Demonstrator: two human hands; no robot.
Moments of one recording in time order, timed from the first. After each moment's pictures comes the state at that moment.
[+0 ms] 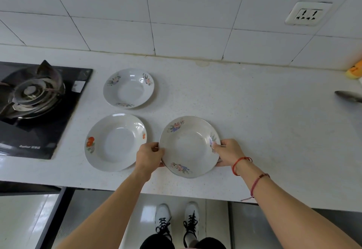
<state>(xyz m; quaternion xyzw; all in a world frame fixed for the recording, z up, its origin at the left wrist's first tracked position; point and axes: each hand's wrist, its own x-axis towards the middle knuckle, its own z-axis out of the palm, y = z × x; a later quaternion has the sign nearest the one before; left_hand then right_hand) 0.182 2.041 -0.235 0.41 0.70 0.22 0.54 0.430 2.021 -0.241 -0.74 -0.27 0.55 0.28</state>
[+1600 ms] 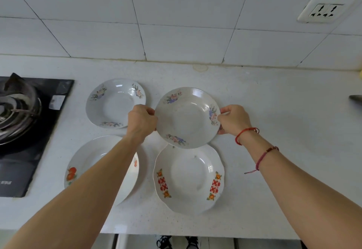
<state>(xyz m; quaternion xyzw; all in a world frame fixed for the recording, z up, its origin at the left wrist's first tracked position) 0.211 2.212 -0.196 0.50 0.73 0.22 0.41 0.450 2.164 -0.192 -0.79 -0.36 0.41 0.29</state>
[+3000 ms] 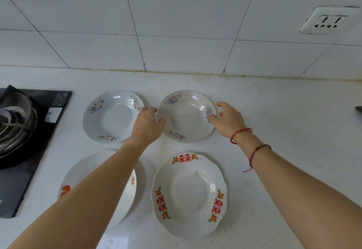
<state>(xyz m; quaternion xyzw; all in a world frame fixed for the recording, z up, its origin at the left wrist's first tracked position) 0.223 2.247 -0.216 0.67 0.67 0.12 0.30 0.460 2.210 -0.214 -0.78 -0.51 0.31 0.19</state>
